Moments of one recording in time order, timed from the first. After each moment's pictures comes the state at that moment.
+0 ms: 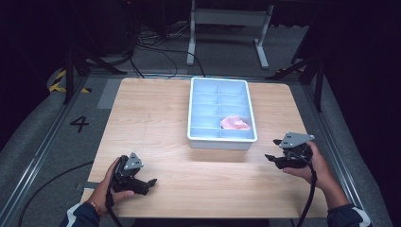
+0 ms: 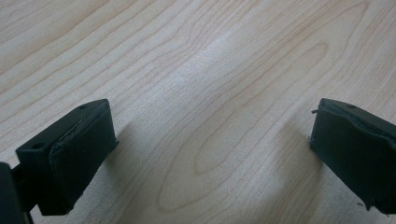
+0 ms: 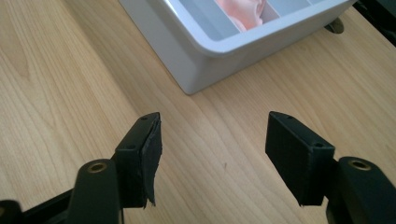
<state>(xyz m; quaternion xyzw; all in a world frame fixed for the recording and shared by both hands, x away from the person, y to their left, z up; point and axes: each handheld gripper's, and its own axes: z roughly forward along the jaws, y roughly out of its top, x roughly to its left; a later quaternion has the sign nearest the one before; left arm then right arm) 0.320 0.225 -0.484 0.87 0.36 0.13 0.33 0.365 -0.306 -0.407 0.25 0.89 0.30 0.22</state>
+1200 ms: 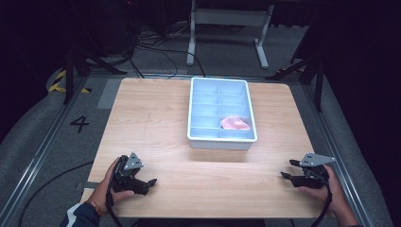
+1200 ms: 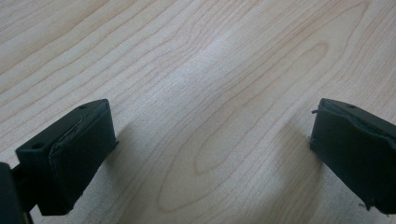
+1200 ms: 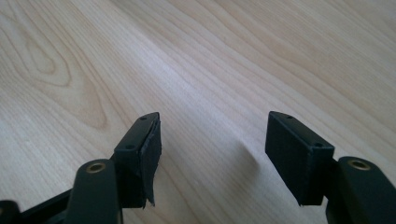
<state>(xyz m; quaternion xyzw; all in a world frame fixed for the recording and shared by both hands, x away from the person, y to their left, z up) 0.321 0.225 -0.484 0.87 0.36 0.13 0.32 0.331 -0.377 -0.473 0.34 0.86 0.32 0.19</state>
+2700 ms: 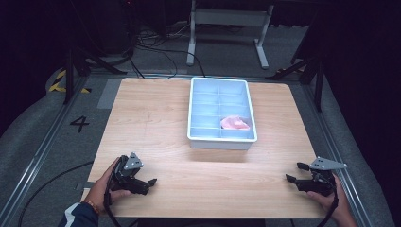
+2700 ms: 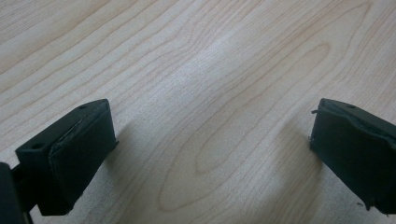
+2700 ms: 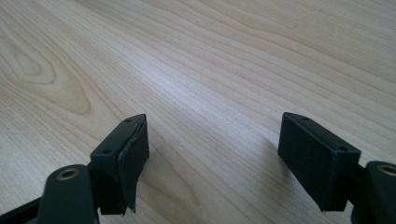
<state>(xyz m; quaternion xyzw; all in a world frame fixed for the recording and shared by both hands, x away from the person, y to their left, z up) 0.320 0.225 -0.484 0.87 0.36 0.13 0.32 0.320 -0.400 -0.487 0.40 0.82 0.37 0.18</state>
